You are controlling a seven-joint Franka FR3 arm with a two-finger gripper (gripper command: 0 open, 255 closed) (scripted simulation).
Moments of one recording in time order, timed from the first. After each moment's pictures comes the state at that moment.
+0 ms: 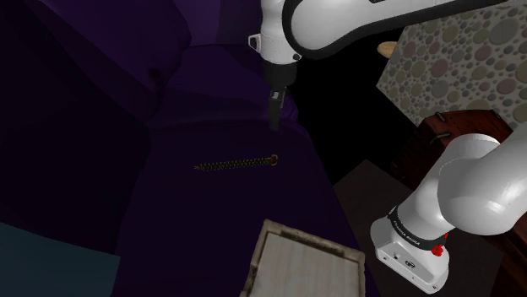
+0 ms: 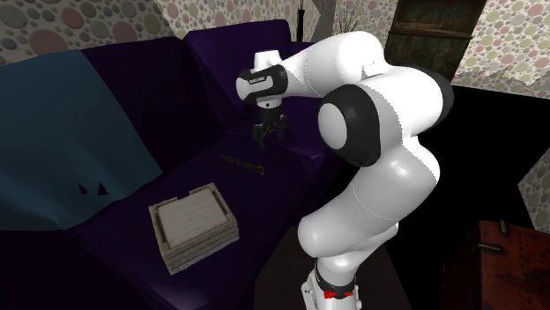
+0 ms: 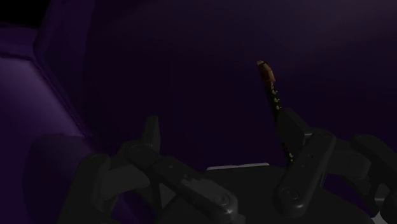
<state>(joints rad) 0.26 -0.30 0.19 -2.26 0.03 1.92 -0.27</state>
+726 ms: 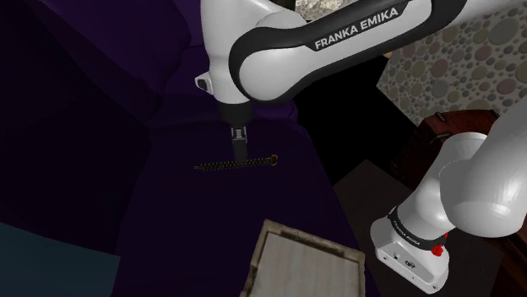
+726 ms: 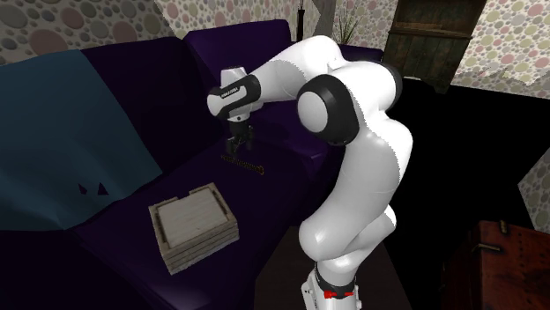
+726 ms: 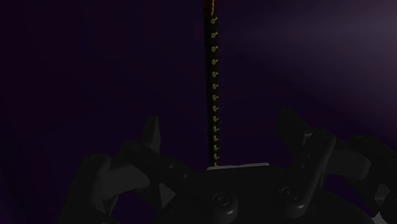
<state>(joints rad) 0.36 -0.06 0.29 -2.14 0.04 2.02 -0.39</state>
